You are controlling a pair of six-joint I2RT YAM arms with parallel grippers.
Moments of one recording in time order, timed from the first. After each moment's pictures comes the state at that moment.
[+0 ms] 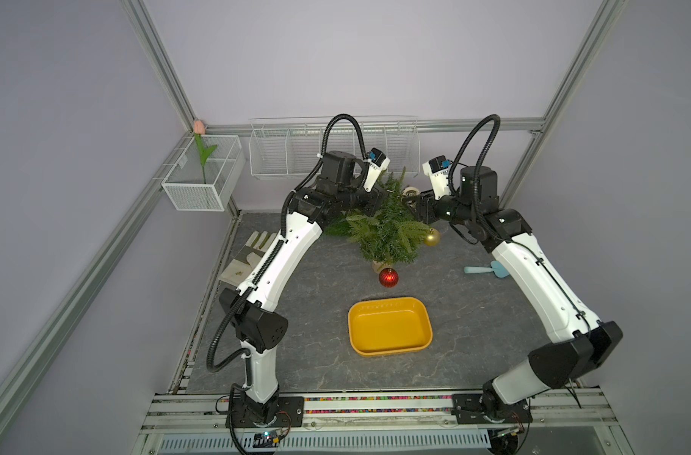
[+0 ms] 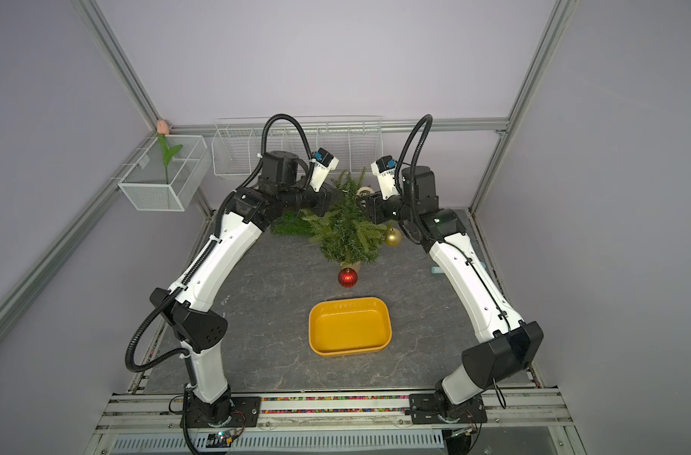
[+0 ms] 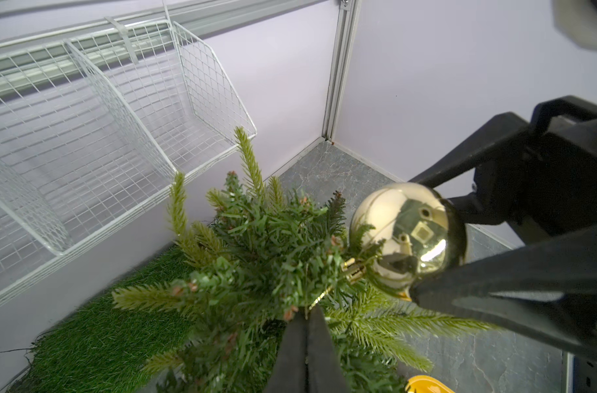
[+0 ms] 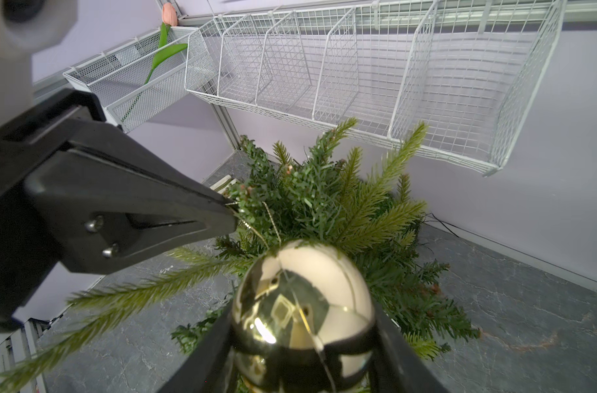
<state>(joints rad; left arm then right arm) -0.62 1.92 2.26 -0.74 0.34 0.09 0.39 1.56 1.75 -0.57 -0.32 0.08</state>
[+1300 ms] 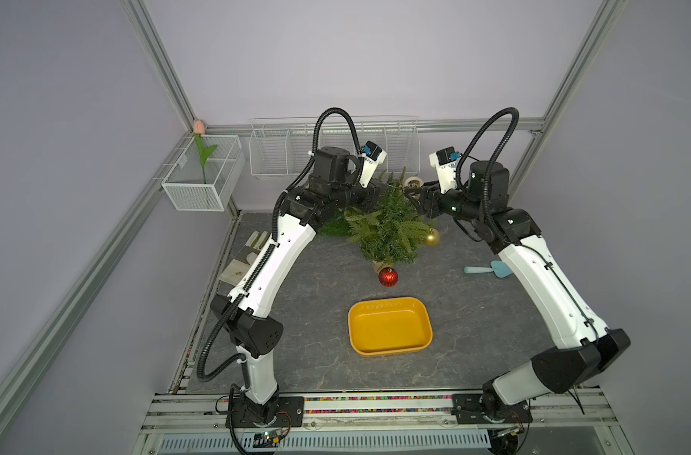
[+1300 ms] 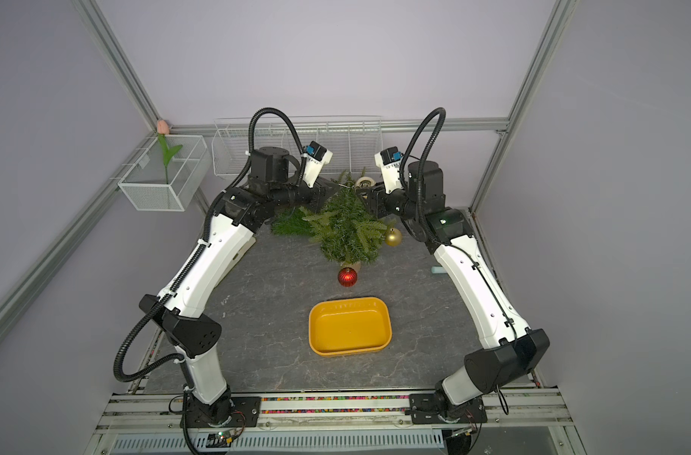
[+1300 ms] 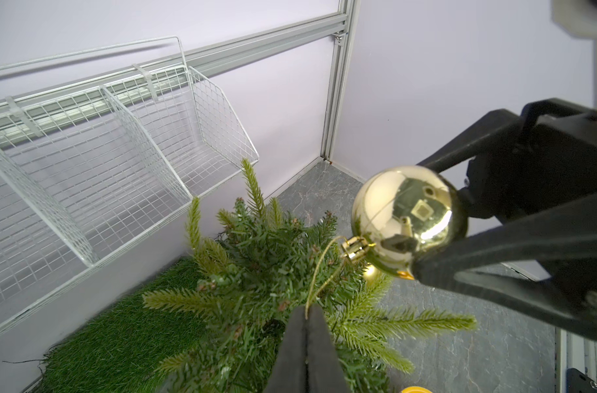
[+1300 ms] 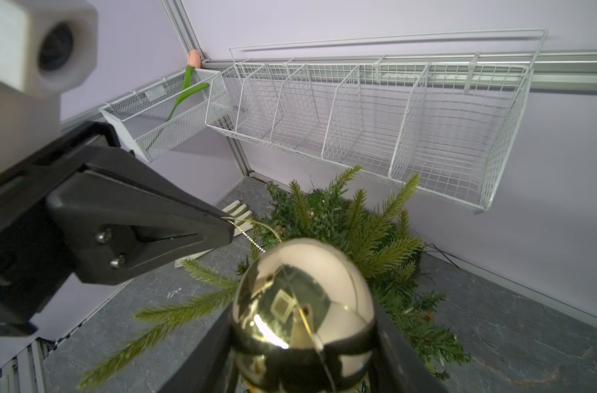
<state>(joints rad) -0.62 1.87 2.25 -0.72 0.34 0.08 0.39 1.53 1.77 -0.53 -0.33 0.10</state>
